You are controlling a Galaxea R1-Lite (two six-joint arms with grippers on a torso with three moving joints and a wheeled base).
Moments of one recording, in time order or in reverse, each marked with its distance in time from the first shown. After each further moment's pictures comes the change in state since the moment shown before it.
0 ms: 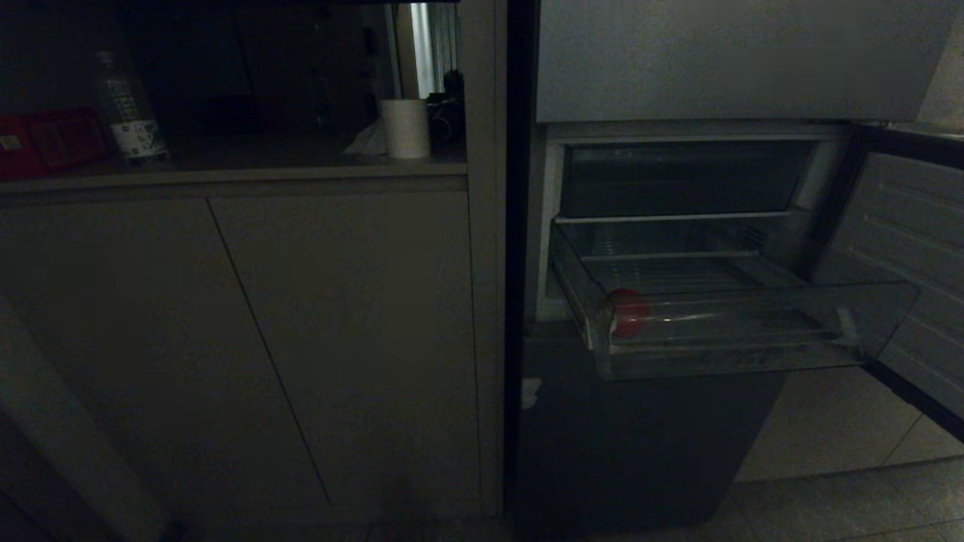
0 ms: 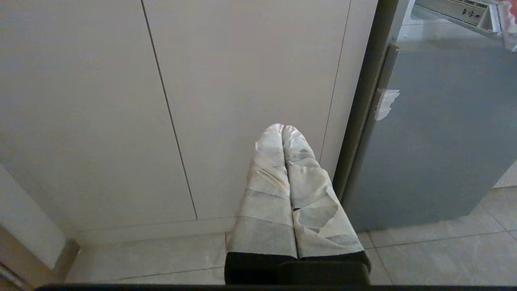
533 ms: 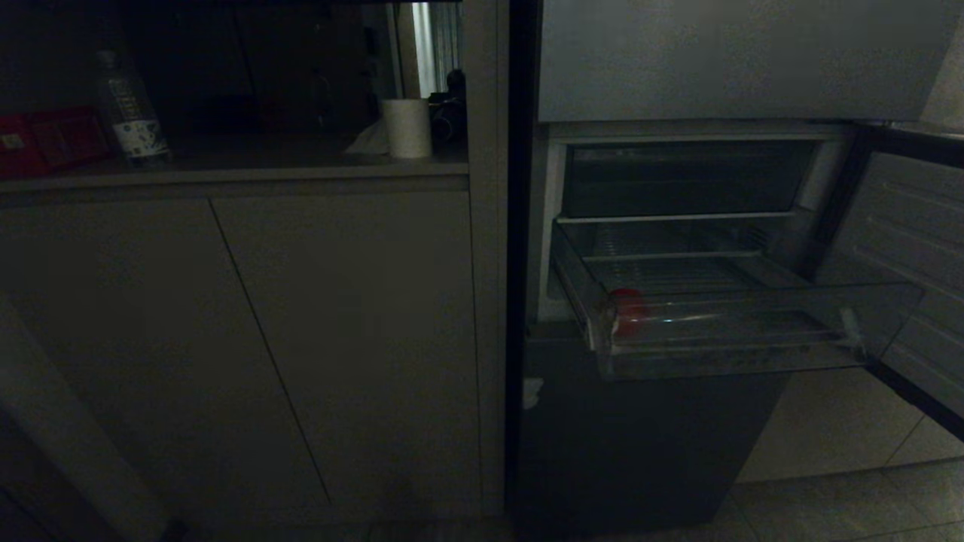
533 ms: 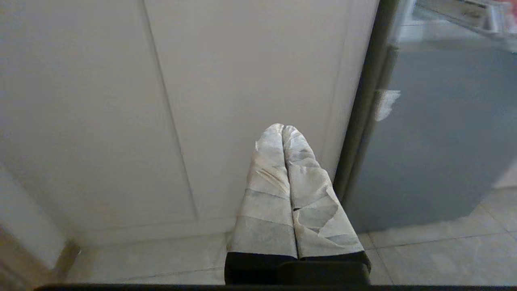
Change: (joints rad) left arm 0.000 0.000 0.000 0.000 0.000 0.000; right arm 0.001 -0.068 0.012 -0.002 -0.001 0.033
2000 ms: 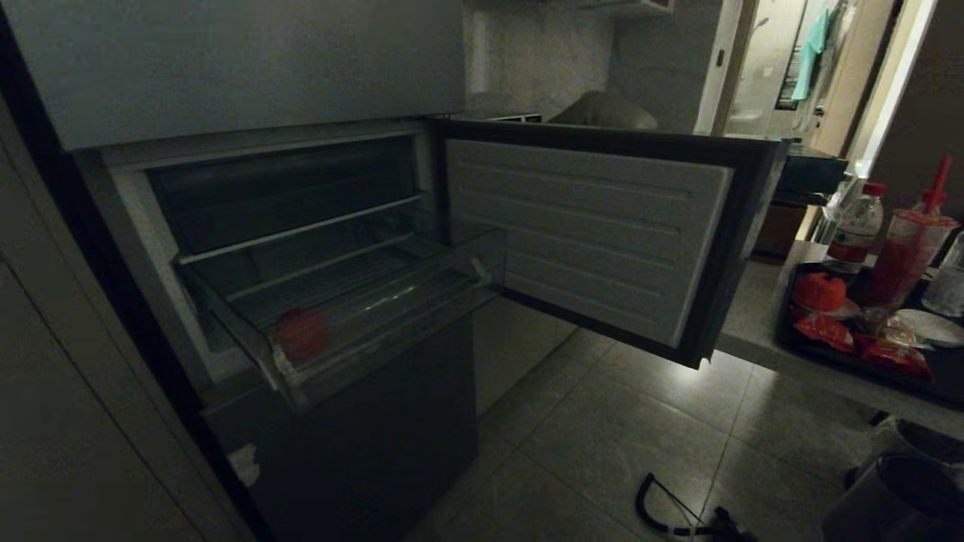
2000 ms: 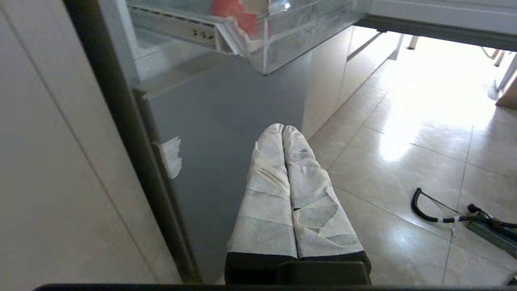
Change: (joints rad) left arm 0.000 0.000 0.000 0.000 0.000 0.000; right arm -0.001 -0.001 0.008 -0.020 -0.001 0.012
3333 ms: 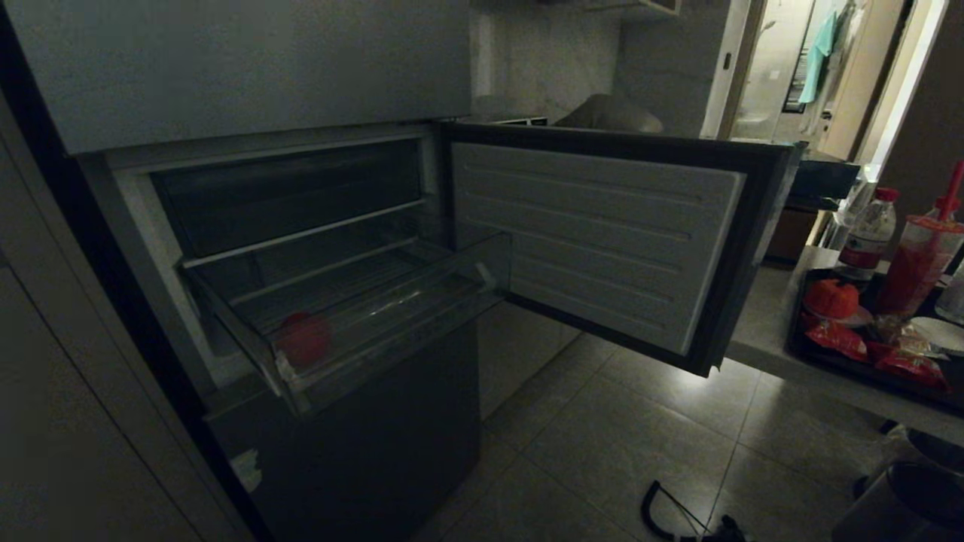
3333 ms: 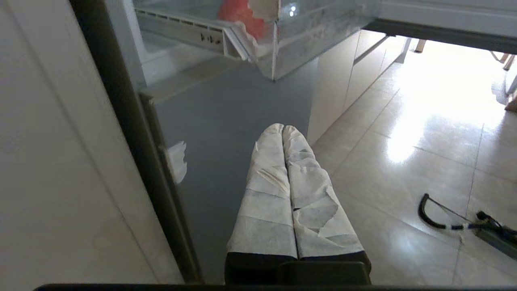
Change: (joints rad) left arm 0.000 0.000 0.000 0.000 0.000 0.001; right arm 0.001 0.001 -0.001 0.000 -0.031 0.049
